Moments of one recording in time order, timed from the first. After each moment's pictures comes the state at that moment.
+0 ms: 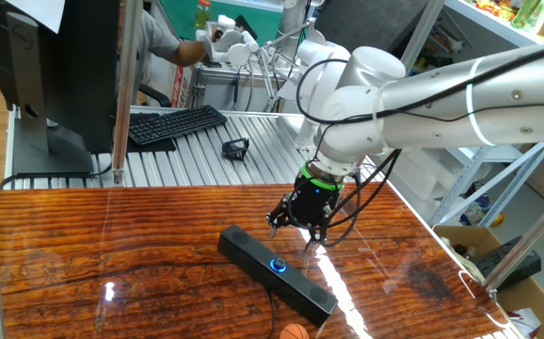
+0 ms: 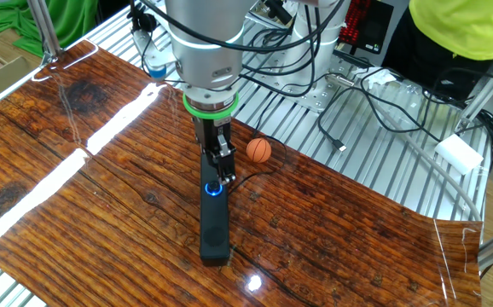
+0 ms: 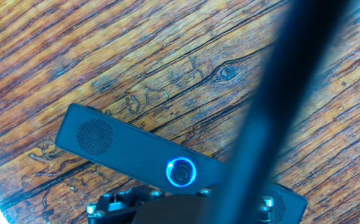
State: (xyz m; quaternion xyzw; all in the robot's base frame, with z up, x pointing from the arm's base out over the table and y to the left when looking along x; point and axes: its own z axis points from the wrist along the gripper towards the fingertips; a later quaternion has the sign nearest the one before) arm 0.523 0.008 0.126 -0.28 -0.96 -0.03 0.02
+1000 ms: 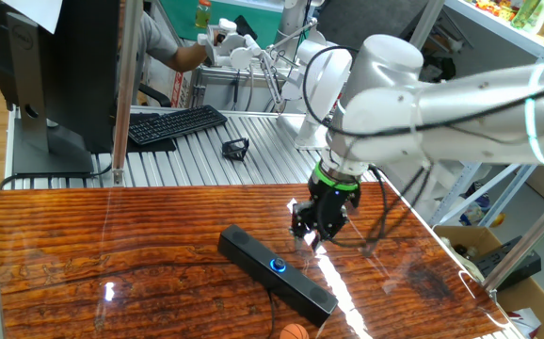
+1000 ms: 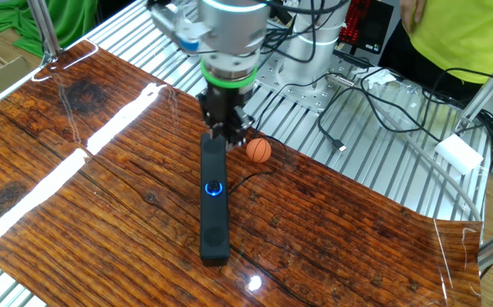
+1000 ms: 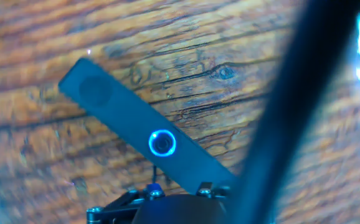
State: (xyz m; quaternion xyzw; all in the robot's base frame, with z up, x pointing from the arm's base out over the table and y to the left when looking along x) arm 0.475 -0.003 0.166 -0.05 -1.00 0.02 -0.01
